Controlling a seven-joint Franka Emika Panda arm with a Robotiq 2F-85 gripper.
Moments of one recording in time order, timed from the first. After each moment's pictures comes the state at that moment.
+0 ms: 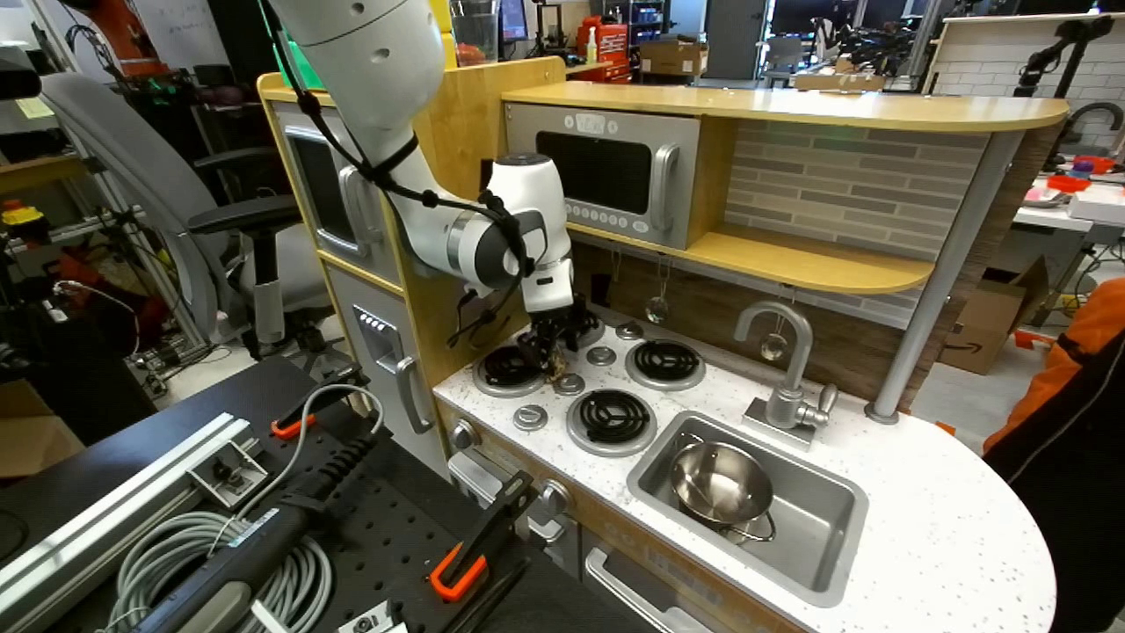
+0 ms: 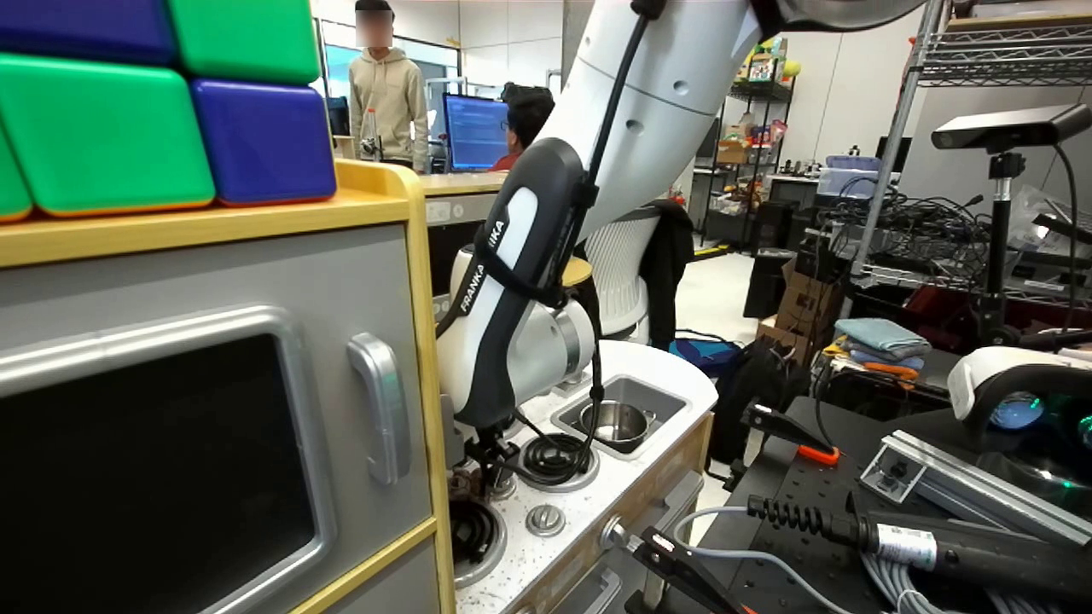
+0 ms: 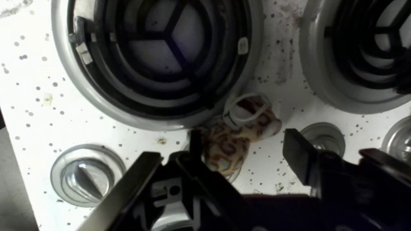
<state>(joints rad) 0.26 1.06 -0.10 -1.69 0.20 2.89 1.58</state>
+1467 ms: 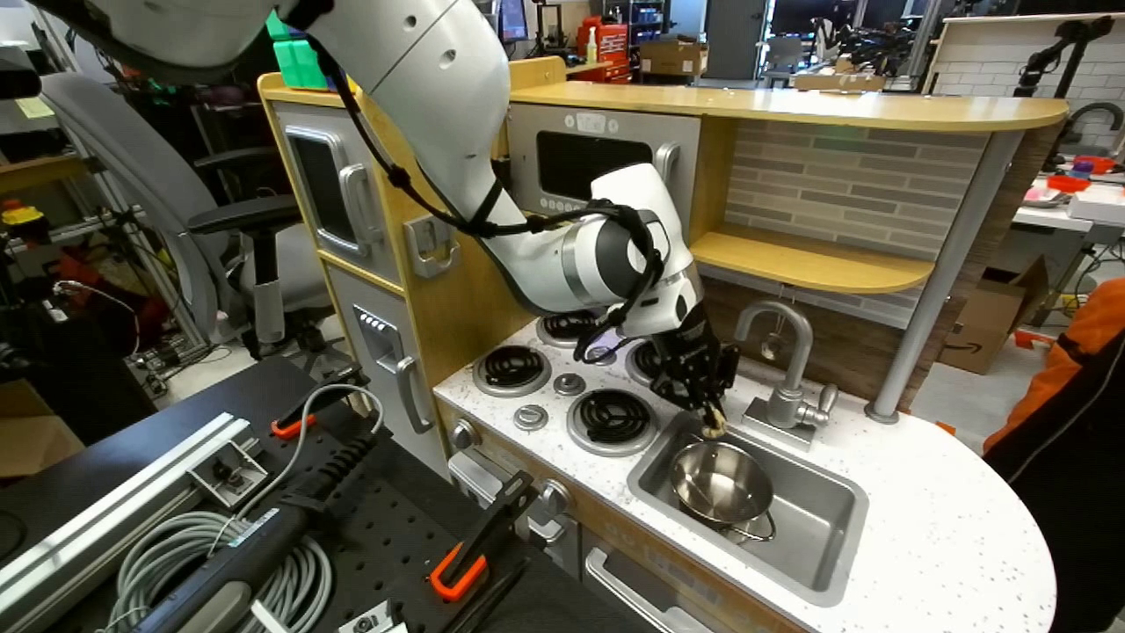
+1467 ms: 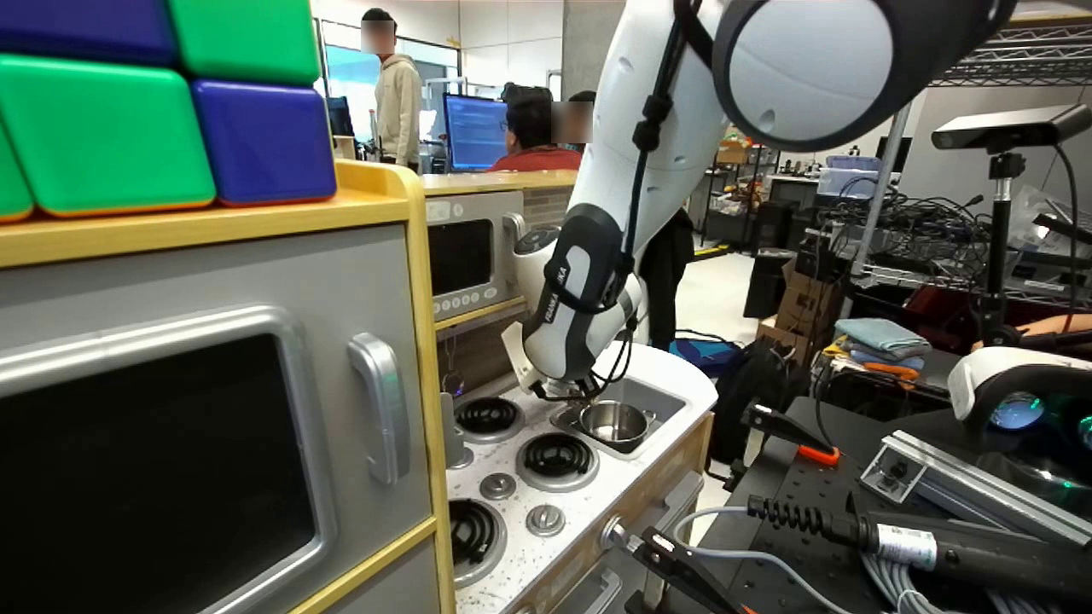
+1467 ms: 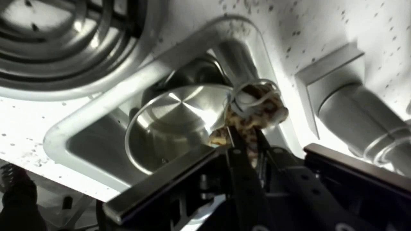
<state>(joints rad) 0.35 1.22 -0.56 -1.55 0.08 2.70 2.14</state>
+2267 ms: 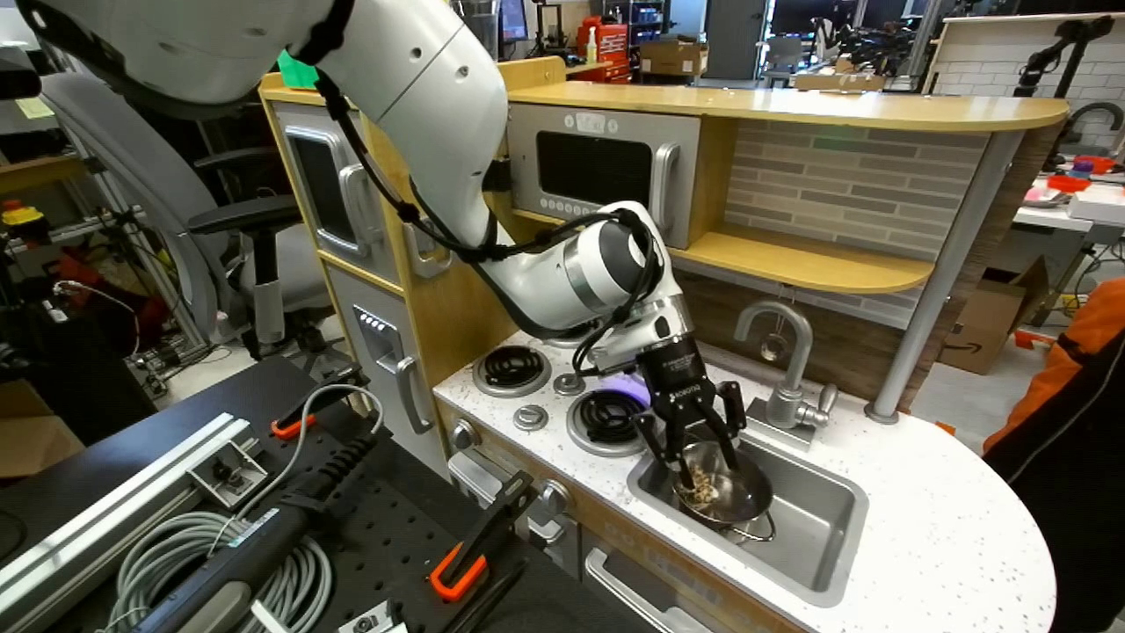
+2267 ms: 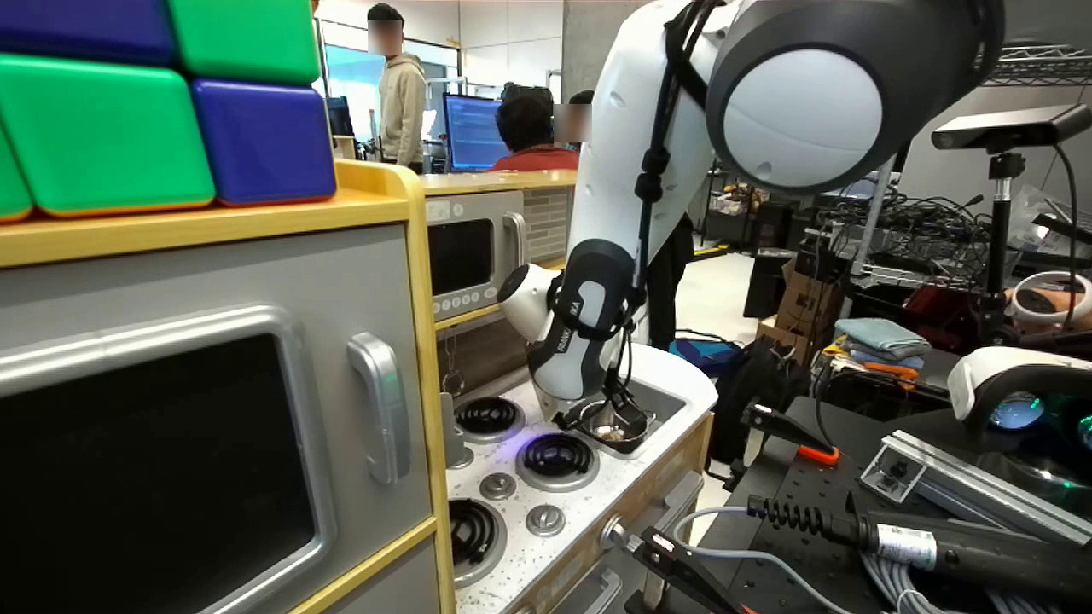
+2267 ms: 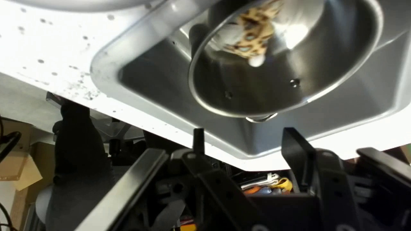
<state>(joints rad) 0.36 1.28 -0.57 -1.48 -0.15 2.34 2.37</state>
